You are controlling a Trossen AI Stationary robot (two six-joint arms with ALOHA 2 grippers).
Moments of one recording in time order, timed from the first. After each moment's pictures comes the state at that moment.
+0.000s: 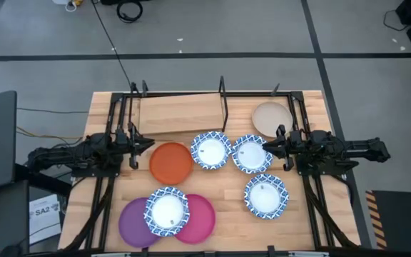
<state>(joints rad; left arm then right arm) 0.08 0.01 0.01 0.09 -0.12 -0.01 0.00 0.01 0.01 0.10 0.01 0.18</state>
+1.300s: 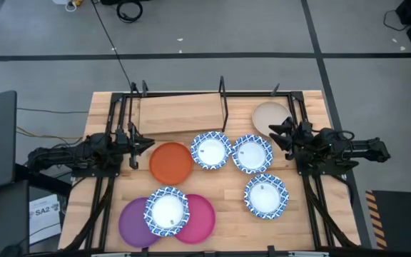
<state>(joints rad) 0.08 0.01 0.01 0.09 -0.12 -0.01 0.00 0.01 0.01 0.35 0.25 0.26</state>
